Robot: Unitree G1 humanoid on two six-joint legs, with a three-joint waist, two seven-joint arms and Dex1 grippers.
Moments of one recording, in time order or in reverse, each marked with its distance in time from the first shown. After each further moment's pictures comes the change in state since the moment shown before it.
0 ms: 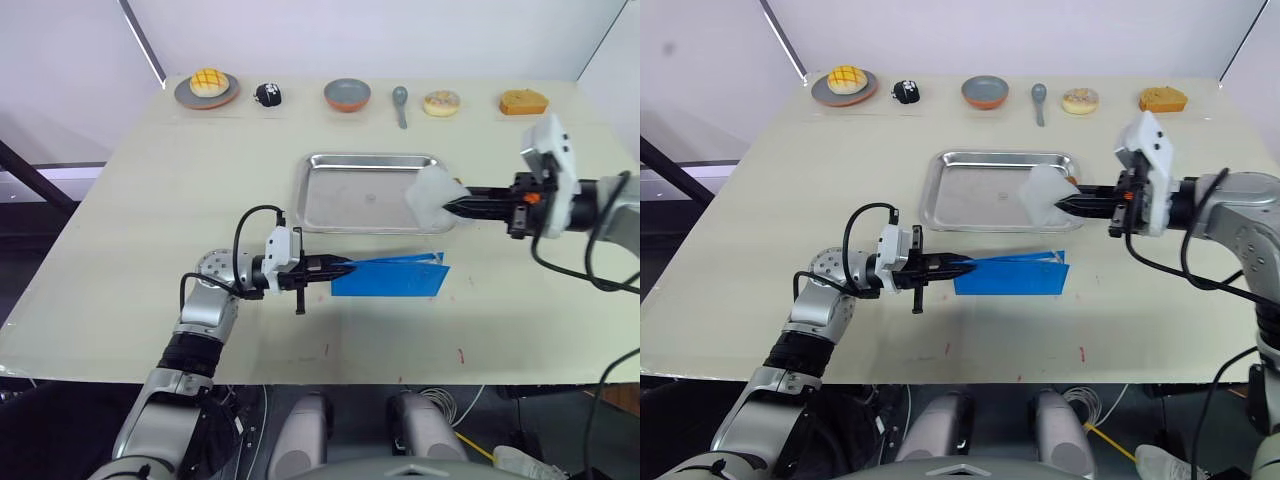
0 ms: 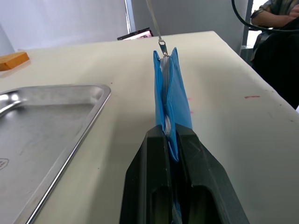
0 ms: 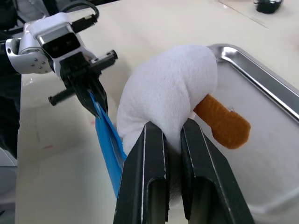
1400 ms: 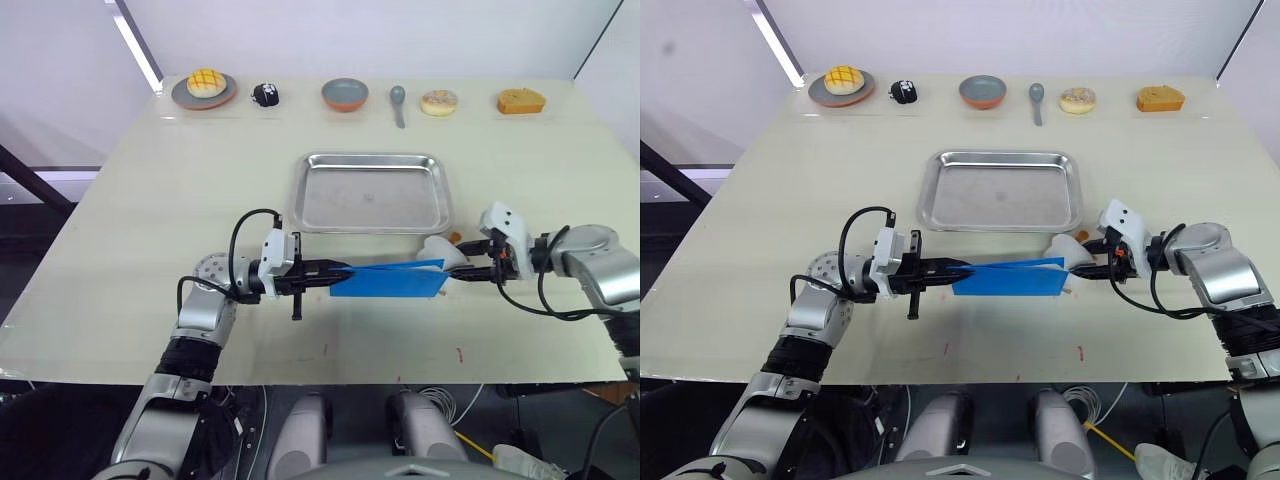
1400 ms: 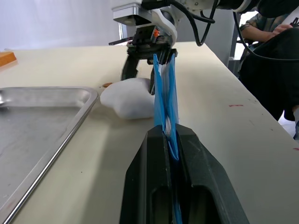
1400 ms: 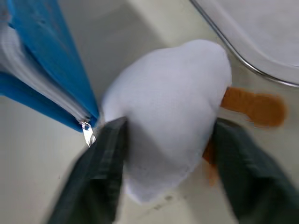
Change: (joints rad) left arm 0.027 -0.004 0.027 -0.022 -0.042 0.047 -0.053; right arm 0.143 0.002 0.194 0.431 -0.397 -0.384 0.221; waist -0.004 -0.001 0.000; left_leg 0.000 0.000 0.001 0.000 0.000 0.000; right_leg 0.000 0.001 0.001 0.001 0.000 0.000
